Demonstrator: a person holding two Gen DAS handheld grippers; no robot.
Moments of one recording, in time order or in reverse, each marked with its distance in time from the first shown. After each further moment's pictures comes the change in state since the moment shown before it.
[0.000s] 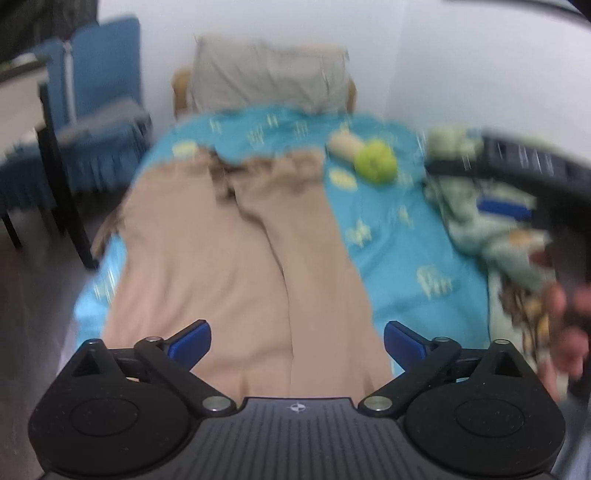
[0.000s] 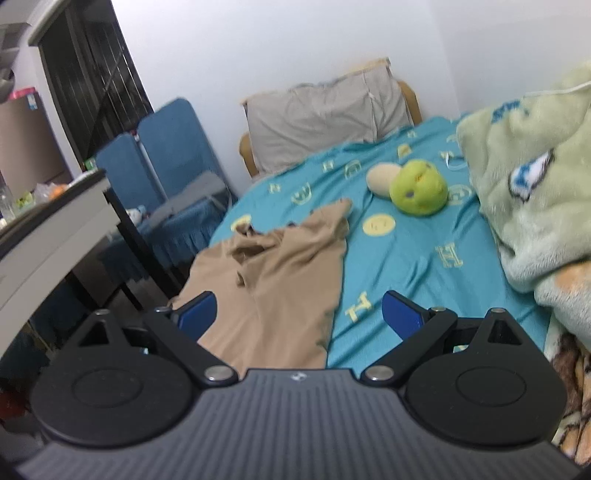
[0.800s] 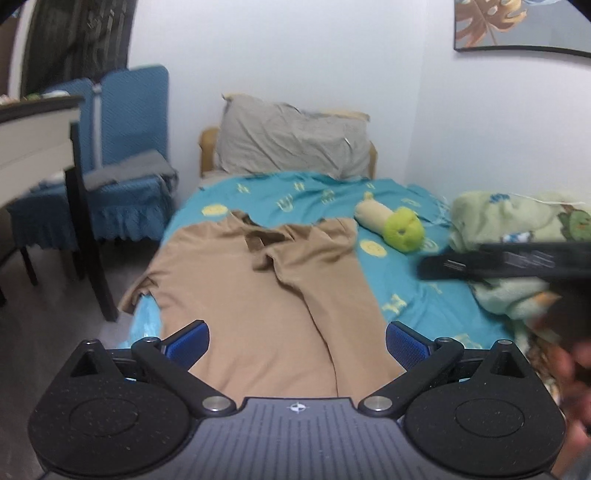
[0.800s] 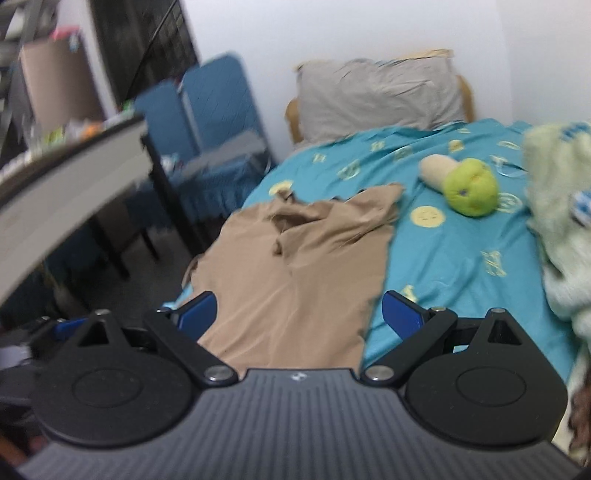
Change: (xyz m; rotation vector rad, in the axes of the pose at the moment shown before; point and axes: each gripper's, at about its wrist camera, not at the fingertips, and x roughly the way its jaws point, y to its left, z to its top) left arm 0.002 0.040 0.006 -0.013 -0.147 0.008; right arm 0.047 0.055 0.002 -0.208 0.155 0.090
